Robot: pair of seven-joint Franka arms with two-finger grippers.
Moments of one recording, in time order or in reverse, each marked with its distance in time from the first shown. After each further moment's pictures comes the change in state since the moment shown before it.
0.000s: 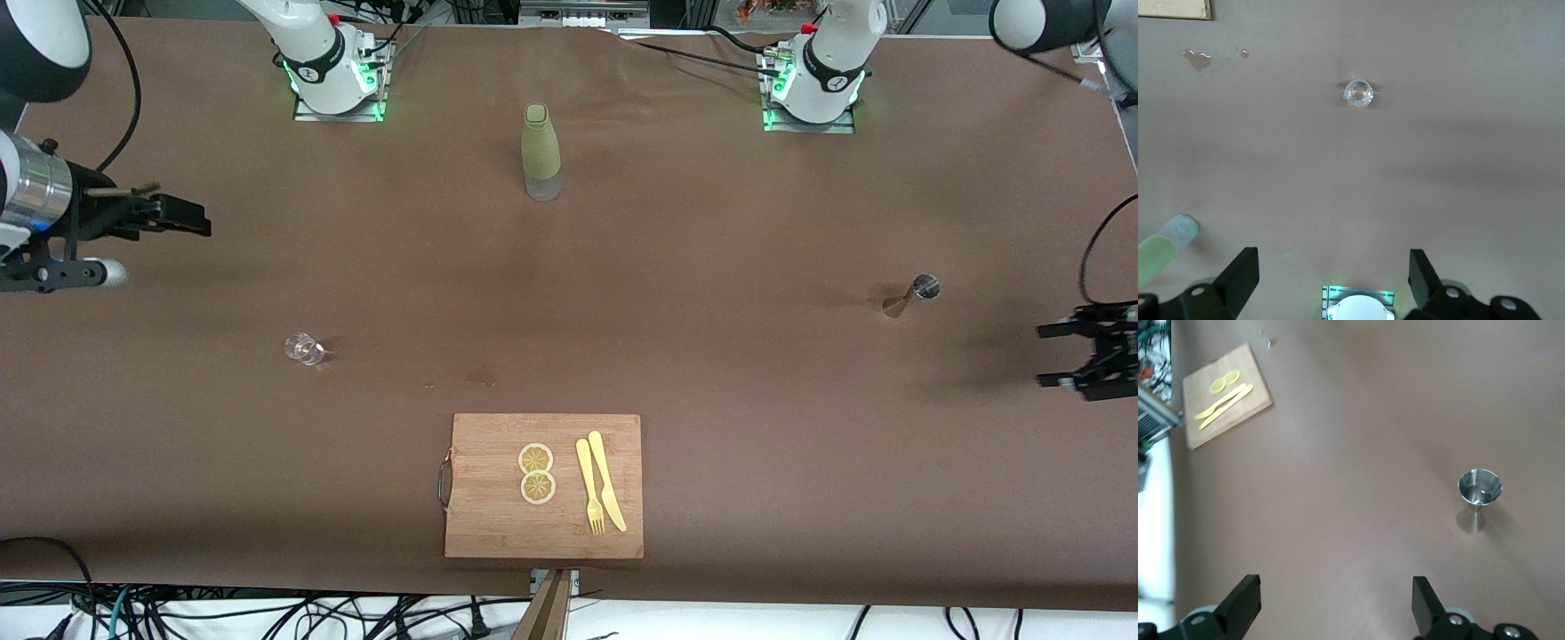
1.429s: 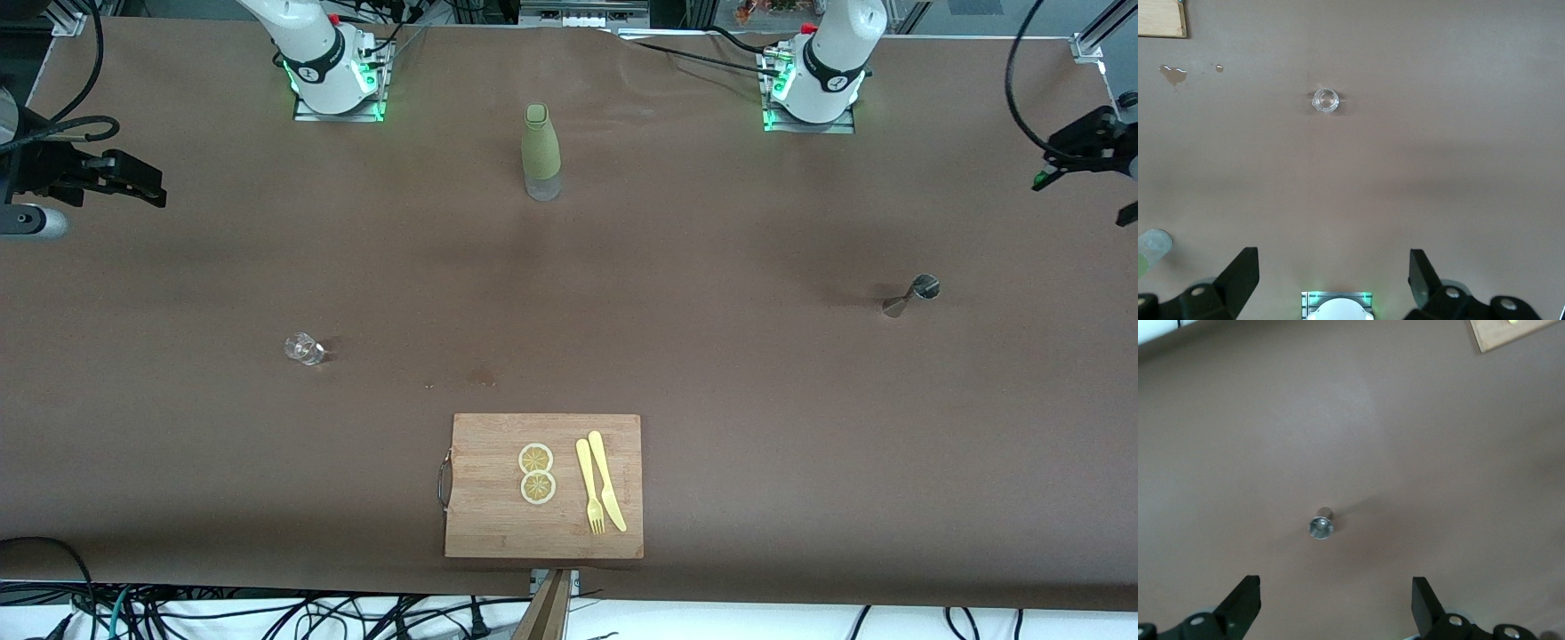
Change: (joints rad) left arm -0.571 -0.658 0.074 -0.352 0.610 -0.021 -2.267; right arm 0.000 -0.089 -0.001 -0.018 -0.084 0.004 0.020
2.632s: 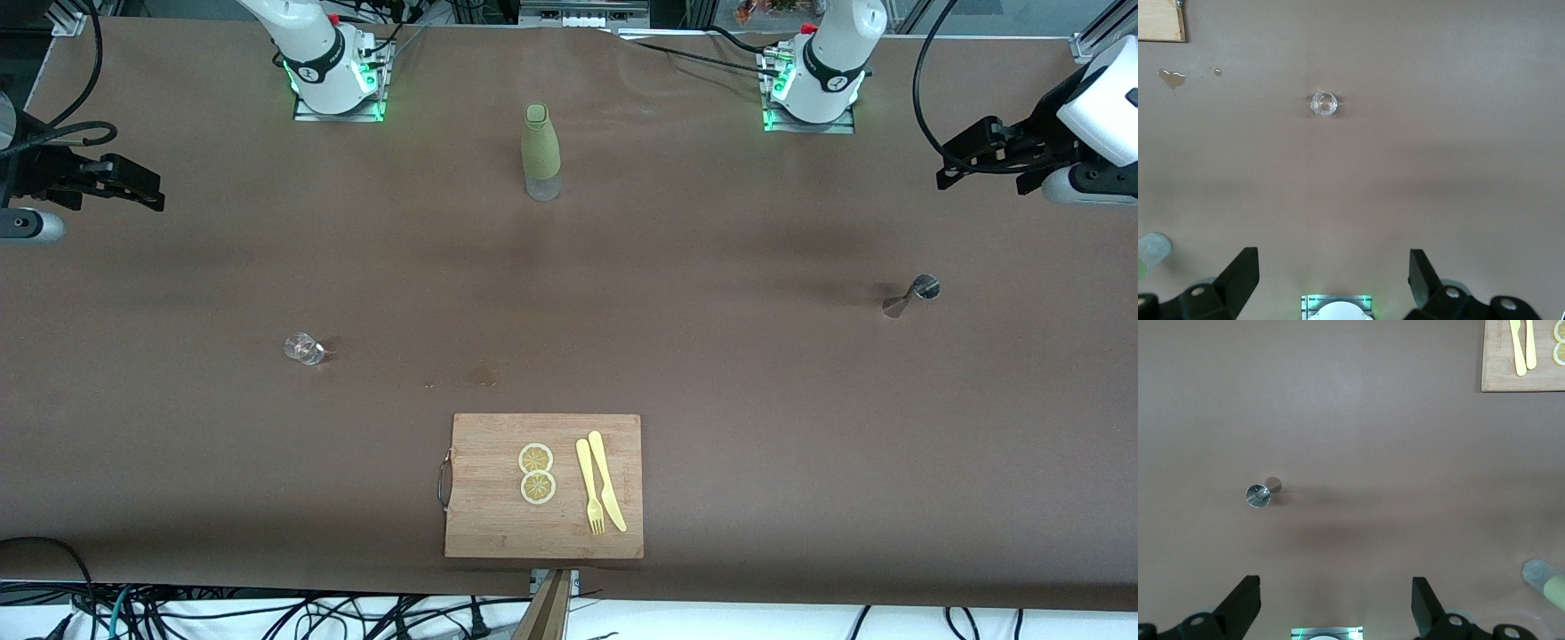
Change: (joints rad) left arm 0.153 -0.009 -0.281 -0.027 -0.031 -0.032 -0.443; right arm -0.004 0.003 -0.001 0.000 -0.001 0.010 0.000
